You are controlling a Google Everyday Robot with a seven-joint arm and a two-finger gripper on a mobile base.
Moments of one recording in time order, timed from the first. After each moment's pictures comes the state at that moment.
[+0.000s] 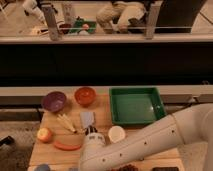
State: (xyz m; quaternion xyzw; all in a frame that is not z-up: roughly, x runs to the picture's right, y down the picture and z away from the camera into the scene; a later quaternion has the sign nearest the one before) arm -0.099 0.400 0.653 -0.37 -0.20 -0.14 0.90
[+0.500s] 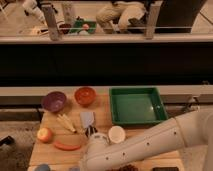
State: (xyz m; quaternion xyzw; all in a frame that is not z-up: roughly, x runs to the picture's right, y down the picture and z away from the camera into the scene) arm -0.099 0.408 0.662 -0.38 -0.22 -0.14 0.89
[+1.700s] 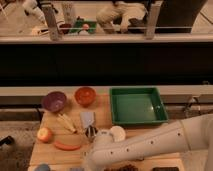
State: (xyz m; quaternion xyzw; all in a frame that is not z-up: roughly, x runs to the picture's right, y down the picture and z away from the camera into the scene) arm -0.087 0.398 0.678 -0.39 -0.23 -0.10 0.89
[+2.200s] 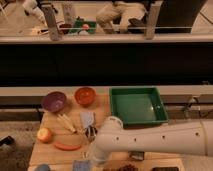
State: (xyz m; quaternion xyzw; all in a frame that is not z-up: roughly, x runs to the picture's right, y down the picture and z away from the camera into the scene) arm -0.059 0.326 0.647 -0.40 -0.22 -0.06 0.89
